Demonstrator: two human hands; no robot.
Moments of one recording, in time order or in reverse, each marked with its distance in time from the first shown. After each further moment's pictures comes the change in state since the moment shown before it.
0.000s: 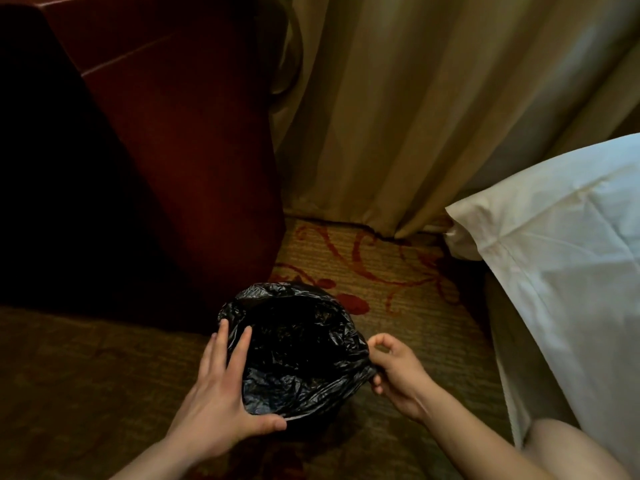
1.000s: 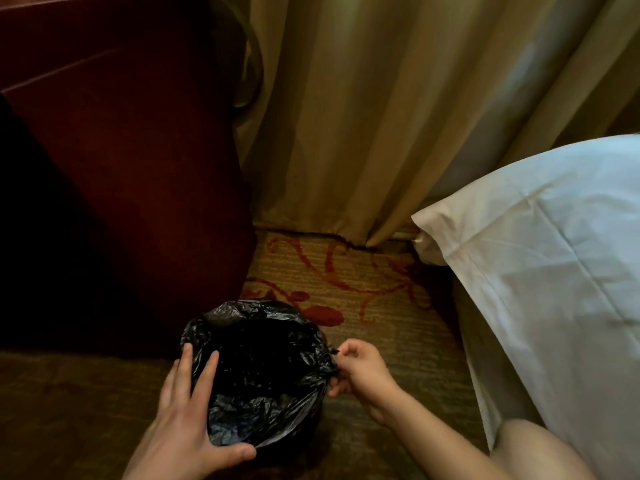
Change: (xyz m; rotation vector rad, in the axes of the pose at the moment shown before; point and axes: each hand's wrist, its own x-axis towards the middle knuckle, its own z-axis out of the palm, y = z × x) left_hand 0.011 -0.001 0.002 0.038 -0.067 -0.039; right_hand 0.005 -0.012 0.011 -0.117 0.058 -0.113
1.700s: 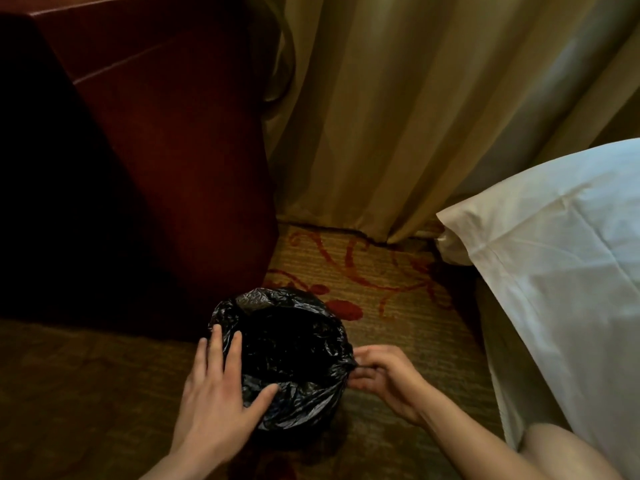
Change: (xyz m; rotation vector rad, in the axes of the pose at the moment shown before) left_hand -0.004 0.014 0.015 0.048 0.281 -0.081; right_hand 0.000 0.011 -0.016 0.276 -0.228 0.126
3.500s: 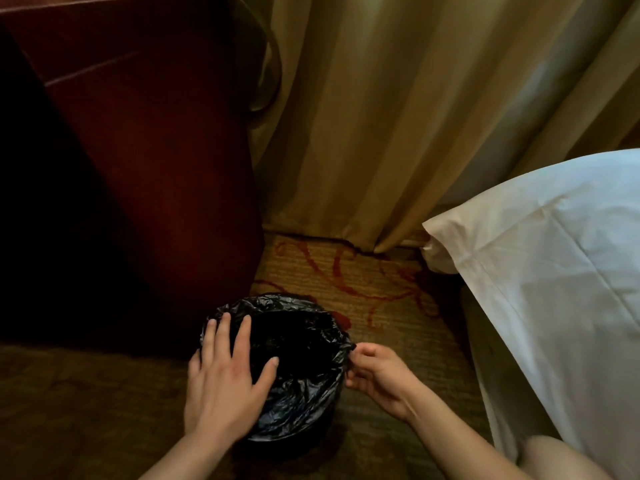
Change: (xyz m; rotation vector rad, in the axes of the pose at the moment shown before) left_hand 0.040 0.029 0.006 -0.004 0.171 0.032; right_hand 0.018 -0.011 -0.007 0.006 0.105 -0.028
